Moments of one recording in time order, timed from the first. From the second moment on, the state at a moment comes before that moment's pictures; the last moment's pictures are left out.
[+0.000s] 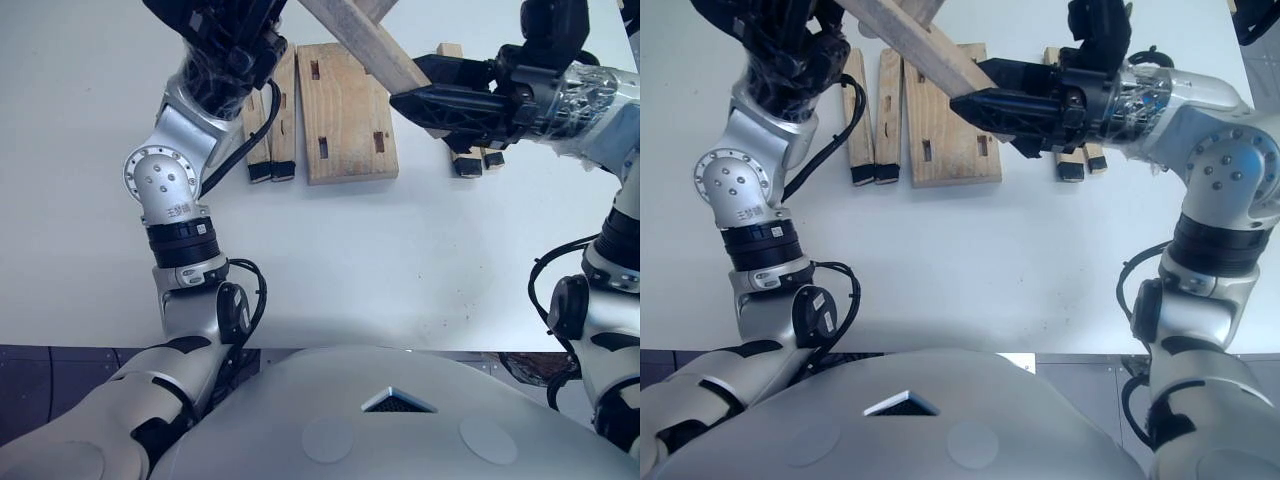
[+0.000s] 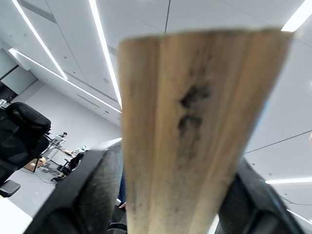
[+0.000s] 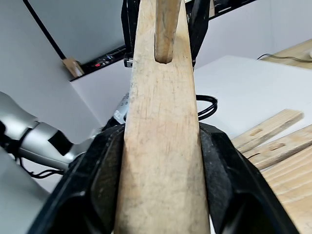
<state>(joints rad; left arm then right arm) -0.45 0.07 0.27 -0.03 -1.27 0.75 -0.78 -0.49 -0.53 -0.14 -0.25 0.94 1.11 0.98</state>
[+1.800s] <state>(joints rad) -0.72 0.38 0.04 0.60 -0.57 0.24 -1.27 -0.55 -0.40 -0.12 0.21 0.32 0.44 0.49</state>
